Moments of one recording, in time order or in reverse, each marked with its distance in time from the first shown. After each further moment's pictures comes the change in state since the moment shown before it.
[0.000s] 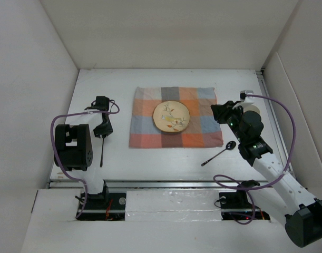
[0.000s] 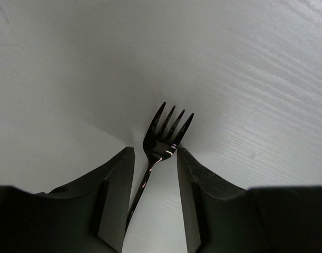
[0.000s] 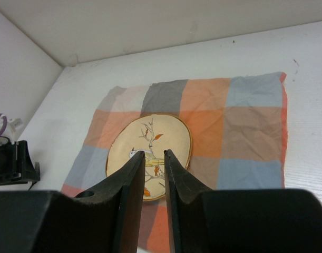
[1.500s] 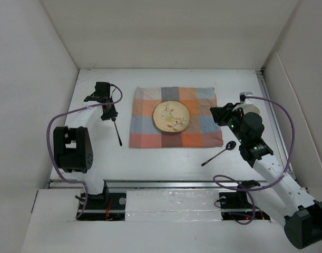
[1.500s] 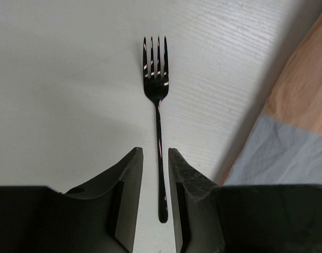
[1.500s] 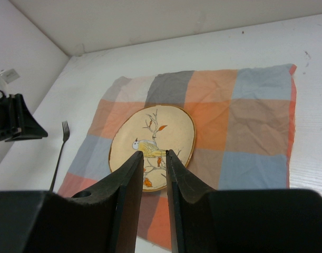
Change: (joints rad) left arm -0.050 0.015 0.226 0.000 0.168 -0.015; right arm -0.031 -0.018 -0.030 0.000 -0.098 0.003
